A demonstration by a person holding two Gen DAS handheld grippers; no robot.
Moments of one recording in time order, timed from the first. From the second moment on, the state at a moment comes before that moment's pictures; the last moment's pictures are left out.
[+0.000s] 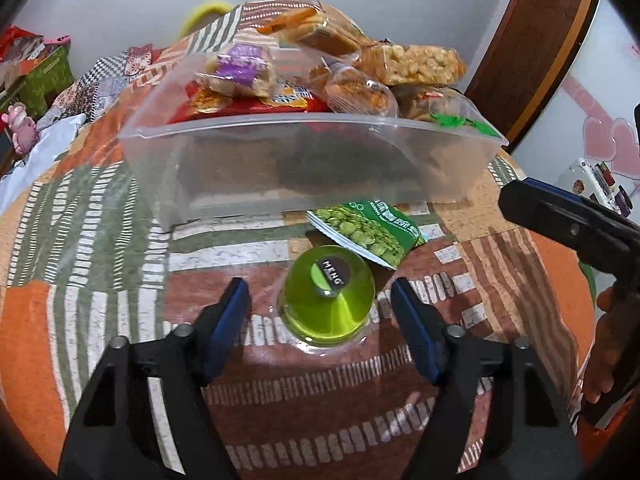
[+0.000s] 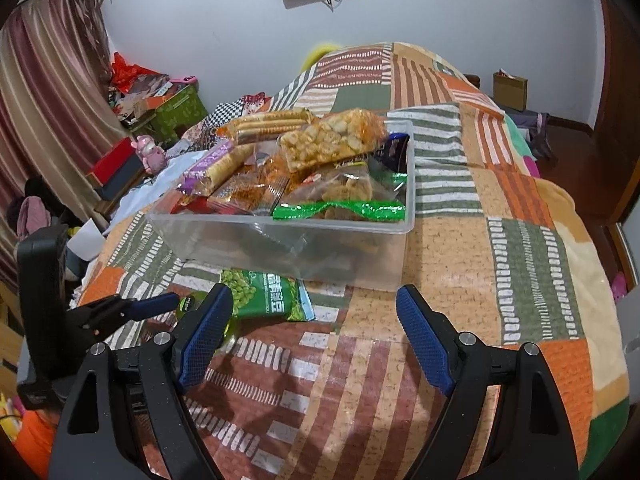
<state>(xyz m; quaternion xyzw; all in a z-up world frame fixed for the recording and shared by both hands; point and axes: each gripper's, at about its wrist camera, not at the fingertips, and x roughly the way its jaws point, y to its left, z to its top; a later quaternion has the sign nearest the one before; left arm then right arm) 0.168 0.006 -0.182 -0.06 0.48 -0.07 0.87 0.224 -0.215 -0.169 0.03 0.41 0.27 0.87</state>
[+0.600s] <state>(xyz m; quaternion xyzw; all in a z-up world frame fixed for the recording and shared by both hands) 0.163 0.060 -0.183 -0.09 0.46 -0.03 0.88 0.234 -0.145 -0.202 -0.03 0.46 0.32 0.83</state>
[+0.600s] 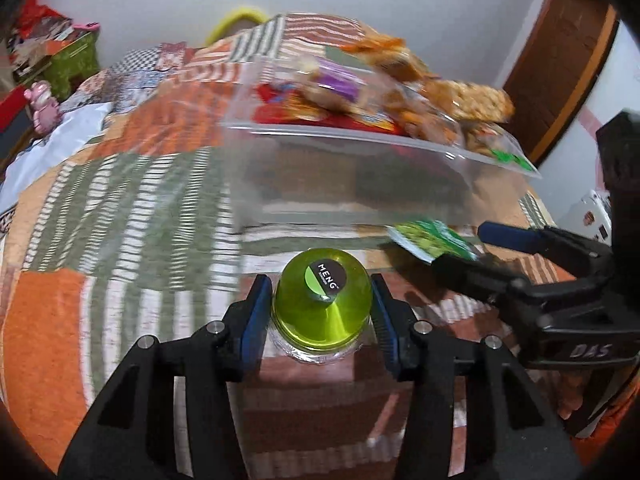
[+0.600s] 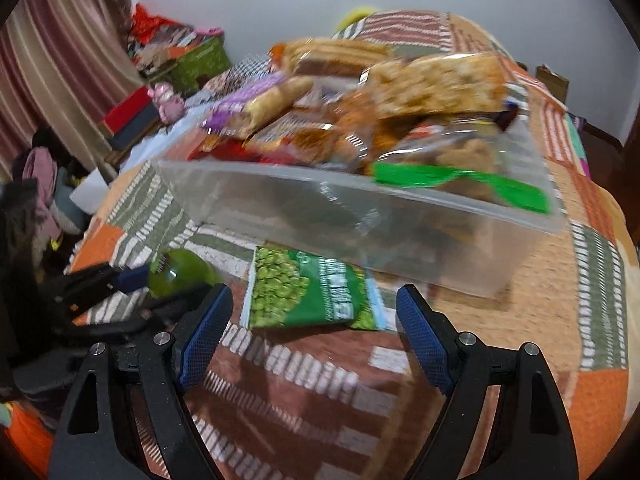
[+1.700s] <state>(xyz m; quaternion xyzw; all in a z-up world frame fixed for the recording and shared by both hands) 0.148 0.076 -0.123 -0.11 0.39 -0.02 0.91 0.218 -0.163 -0.174 0.00 0.42 0.34 0.84</state>
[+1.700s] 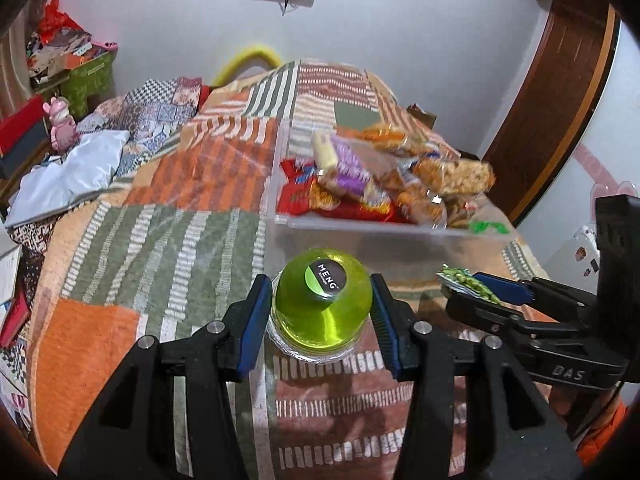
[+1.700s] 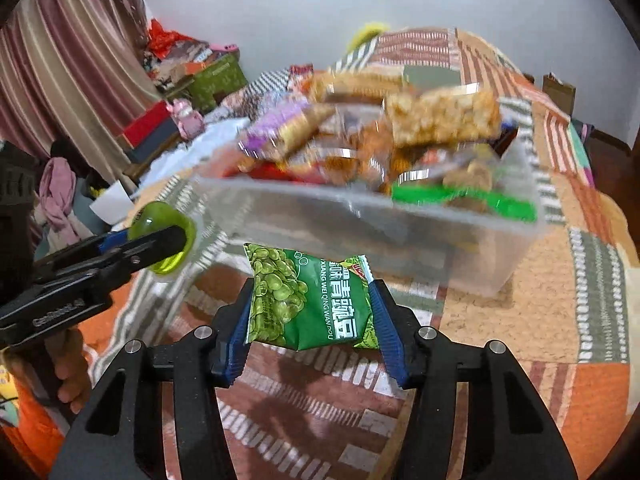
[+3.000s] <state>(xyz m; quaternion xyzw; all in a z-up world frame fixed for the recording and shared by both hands) 0.235 0.090 -0.121 -0.08 0.37 -0.03 0.93 0.286 -0.111 -0.152 -0.03 0.37 0.34 0.87</state>
